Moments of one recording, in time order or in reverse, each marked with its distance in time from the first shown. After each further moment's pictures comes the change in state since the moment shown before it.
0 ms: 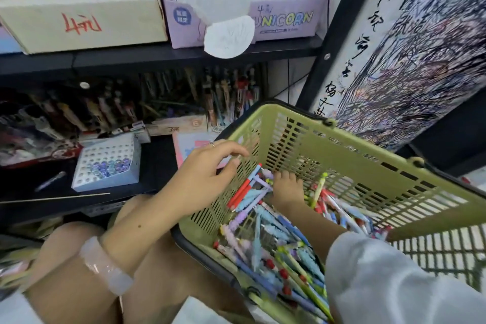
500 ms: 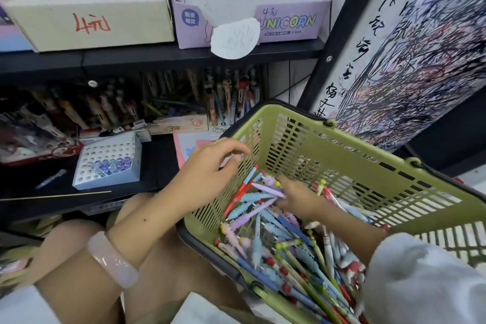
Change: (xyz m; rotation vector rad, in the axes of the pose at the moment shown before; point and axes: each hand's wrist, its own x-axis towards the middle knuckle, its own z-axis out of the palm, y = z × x) left_hand -0.002 0.001 -0.002 -0.113 0.014 -0.047; right_hand -0.035 0.029 -0.023 0.438 -0.088 -0.313
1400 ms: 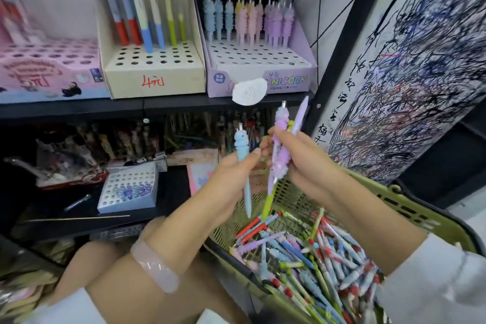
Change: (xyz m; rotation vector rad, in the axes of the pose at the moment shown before) left_hand -0.006 0.068 -0.010 -0.969 0.128 -0.415; right_hand -0.086 -0.166 -0.127 1.322 0.292 -0.244
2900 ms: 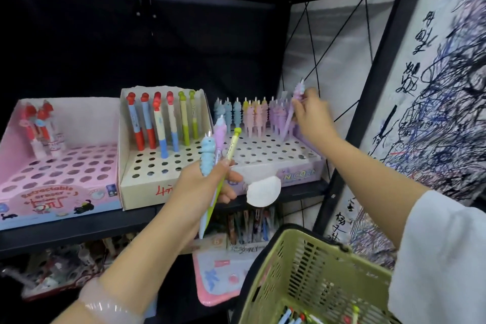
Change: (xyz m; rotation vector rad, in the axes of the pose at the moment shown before) left_hand 0.052 0.132 -0.046 0.255 0.123 0.397; right_hand 0.180 -0.149 -0.013 -1.060 0.541 -0.668
